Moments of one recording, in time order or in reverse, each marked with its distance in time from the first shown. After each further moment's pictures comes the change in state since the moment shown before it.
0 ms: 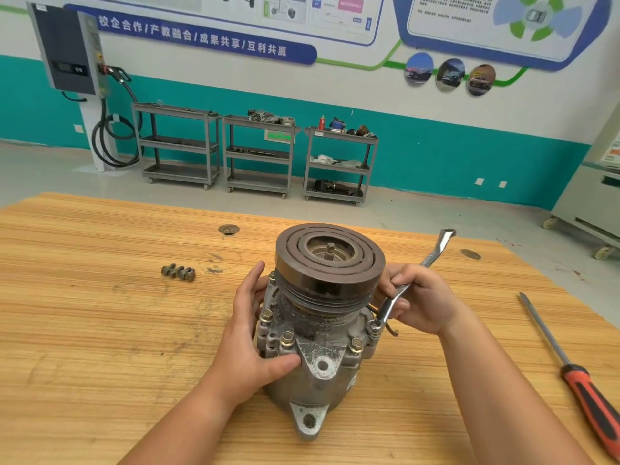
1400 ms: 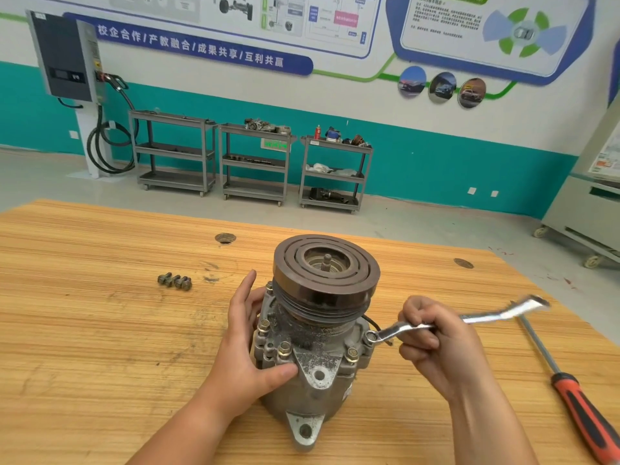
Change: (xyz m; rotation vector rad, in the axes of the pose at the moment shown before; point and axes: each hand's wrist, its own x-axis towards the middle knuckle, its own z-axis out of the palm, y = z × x) left_hand -0.001 -0.003 0.002 -0.068 -0.004 0.002; right_hand -0.045 0.012 0.051 0.094 0.685 -0.171
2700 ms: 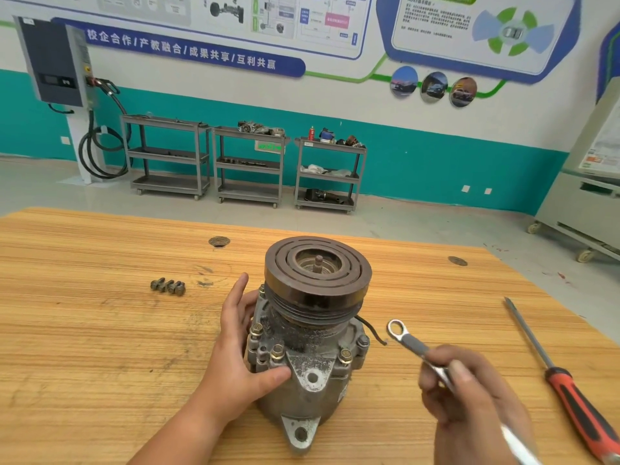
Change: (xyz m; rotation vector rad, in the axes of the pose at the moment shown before) left_hand 0.002 0.002 0.001 0.017 0.010 0.001; right_hand -0.072 0.022 0.036 -0.090 0.388 -0.586
